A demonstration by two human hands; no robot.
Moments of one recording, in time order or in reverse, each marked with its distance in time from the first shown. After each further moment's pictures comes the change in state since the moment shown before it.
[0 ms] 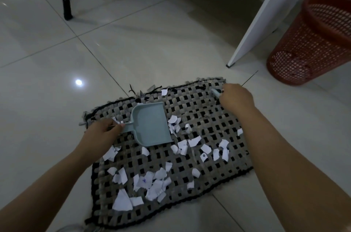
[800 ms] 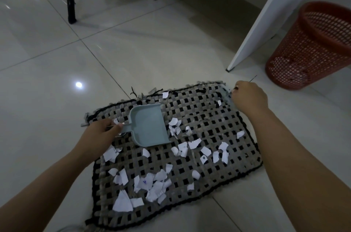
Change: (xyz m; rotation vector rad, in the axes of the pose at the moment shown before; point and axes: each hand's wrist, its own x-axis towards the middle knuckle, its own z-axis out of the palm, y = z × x) left_hand -0.002 -0.002 -0.008 -0.023 0.006 -0.004; right_hand -0.004 0.017 -0.018 0.057 0.185 0.041
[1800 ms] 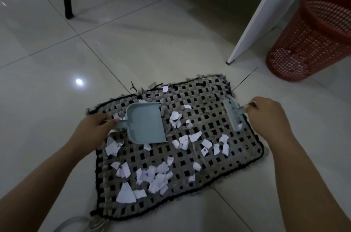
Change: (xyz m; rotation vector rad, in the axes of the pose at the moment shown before) left_hand 0.000 -0.004 -0.011 0.045 0.013 0.017; right_hand -0.074 0.026 -0.013 0.204 0.000 0.090
